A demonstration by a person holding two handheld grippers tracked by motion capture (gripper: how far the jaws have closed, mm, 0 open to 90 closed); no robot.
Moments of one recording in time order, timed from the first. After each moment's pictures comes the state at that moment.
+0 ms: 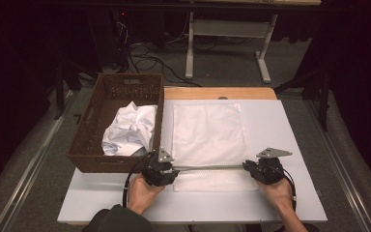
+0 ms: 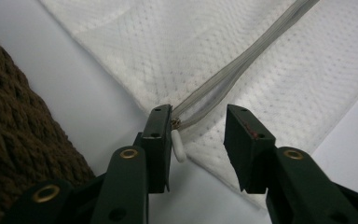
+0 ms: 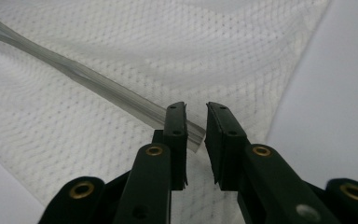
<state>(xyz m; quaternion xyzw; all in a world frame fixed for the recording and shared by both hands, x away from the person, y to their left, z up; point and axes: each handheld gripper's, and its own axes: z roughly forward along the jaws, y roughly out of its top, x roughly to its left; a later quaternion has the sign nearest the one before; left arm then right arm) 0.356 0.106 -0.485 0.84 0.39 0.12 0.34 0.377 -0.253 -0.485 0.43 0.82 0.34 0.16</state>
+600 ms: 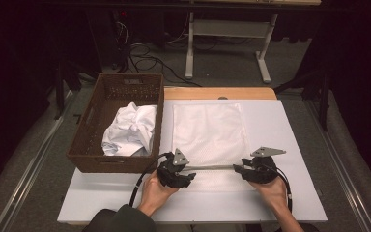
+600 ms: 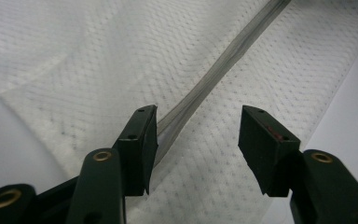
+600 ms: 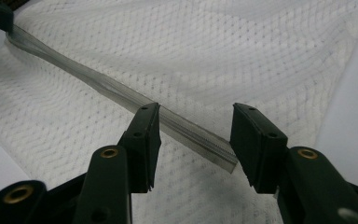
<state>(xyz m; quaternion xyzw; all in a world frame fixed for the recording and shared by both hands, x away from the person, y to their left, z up) 0.360 0.065 -0.491 0.86 0.34 0.11 0.36 0.381 -0.237 -0.486 0.42 0.82 0.36 0.13</state>
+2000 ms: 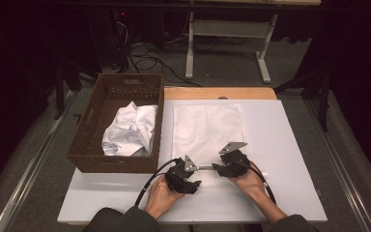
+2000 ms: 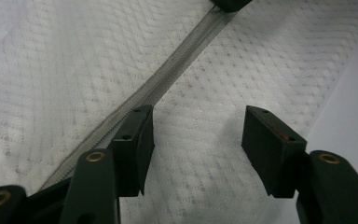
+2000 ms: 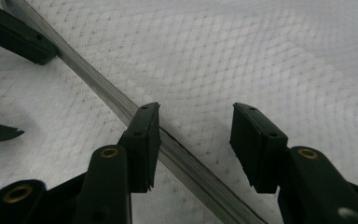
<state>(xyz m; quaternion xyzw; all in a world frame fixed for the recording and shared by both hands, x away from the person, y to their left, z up) 0.354 0.044 -0.509 0.88 0.32 0.10 0.33 0.404 -0.160 -0.494 0.34 0.88 0.28 0.15</state>
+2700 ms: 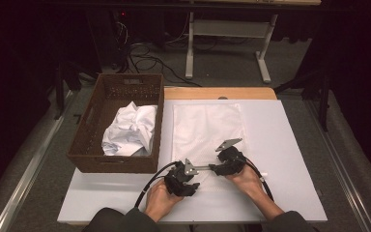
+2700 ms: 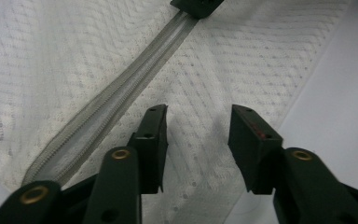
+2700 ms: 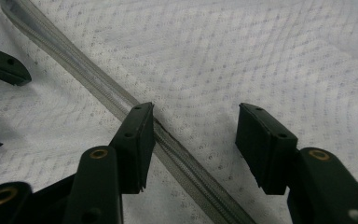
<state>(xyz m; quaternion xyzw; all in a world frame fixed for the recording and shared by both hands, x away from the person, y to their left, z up) 0.346 0.046 -0.507 0.89 0.31 0.10 0.32 0.418 -0.154 -0.499 0.33 0.90 0.26 0.11</state>
